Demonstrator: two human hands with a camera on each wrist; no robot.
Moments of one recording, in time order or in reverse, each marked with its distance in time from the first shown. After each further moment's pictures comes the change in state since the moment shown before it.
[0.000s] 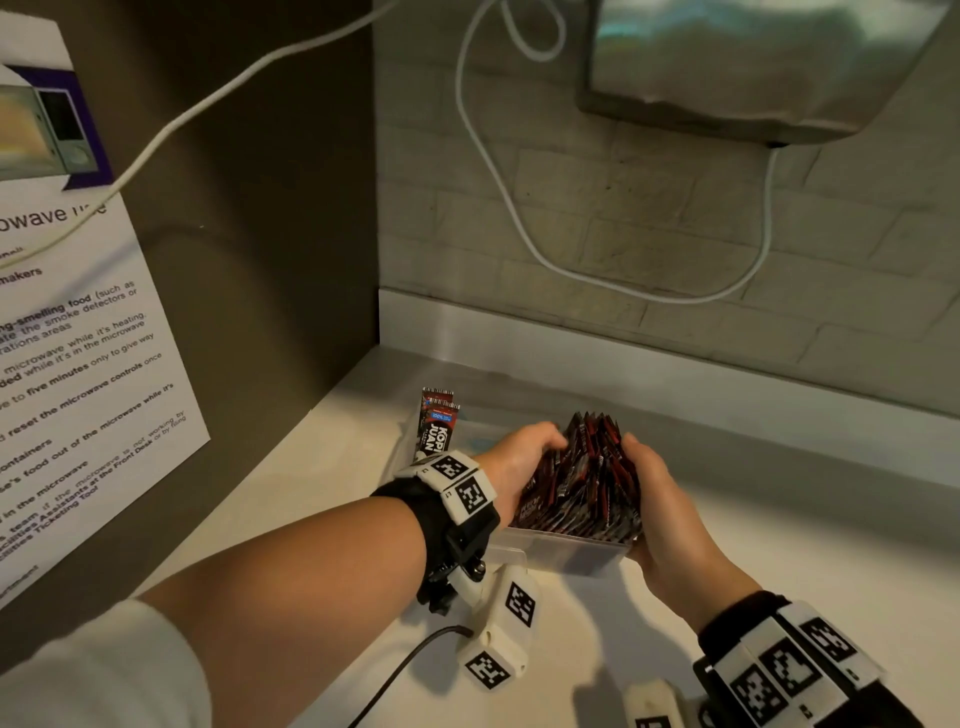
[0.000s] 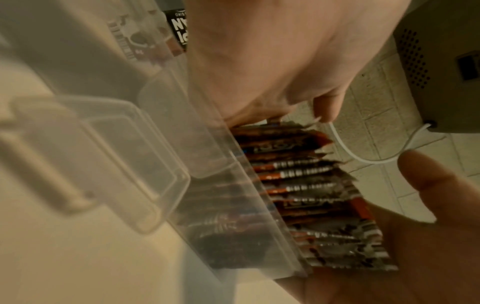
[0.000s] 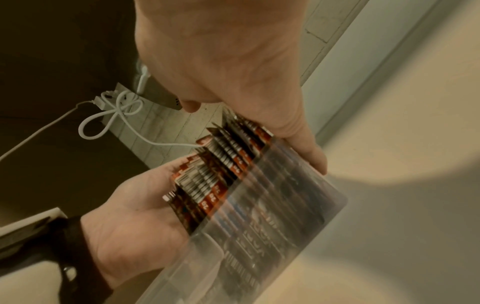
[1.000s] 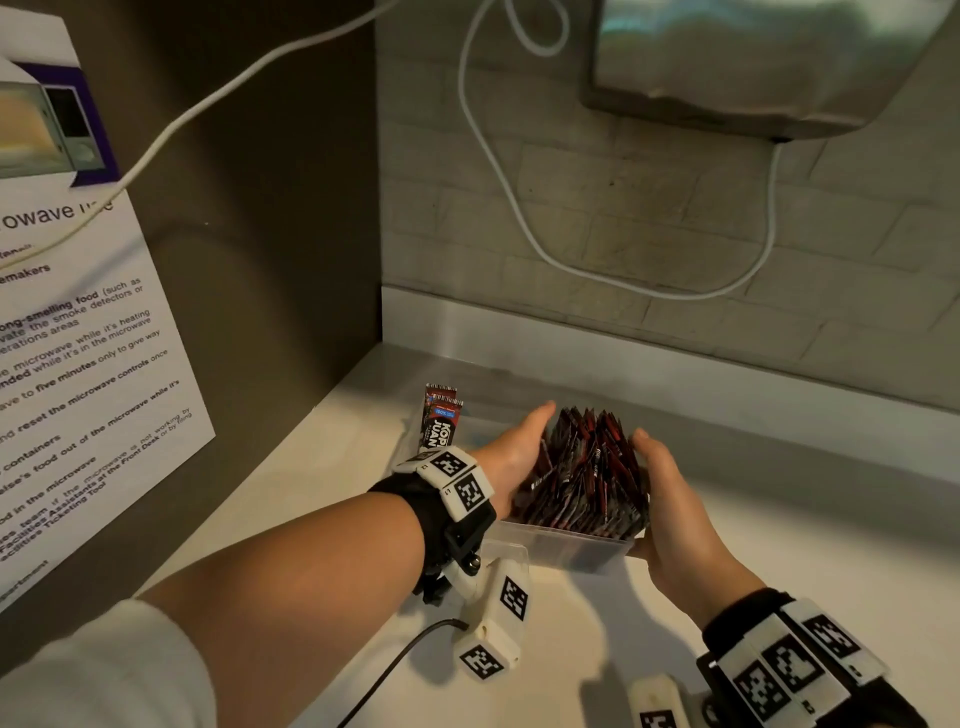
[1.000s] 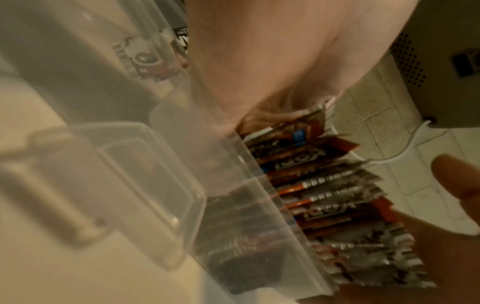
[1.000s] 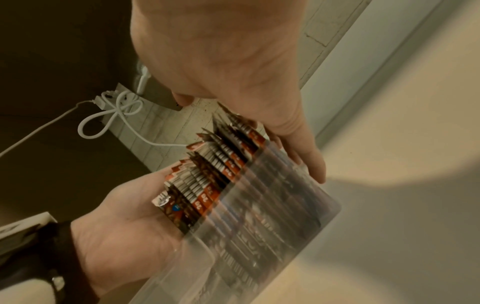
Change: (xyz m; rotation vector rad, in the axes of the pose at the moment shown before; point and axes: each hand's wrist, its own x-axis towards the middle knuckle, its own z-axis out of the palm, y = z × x) left_hand -0.004 0.003 -0.001 0.161 0.123 0.012; right_hand -0.008 -0.004 -0.001 -0.030 0.055 0.048
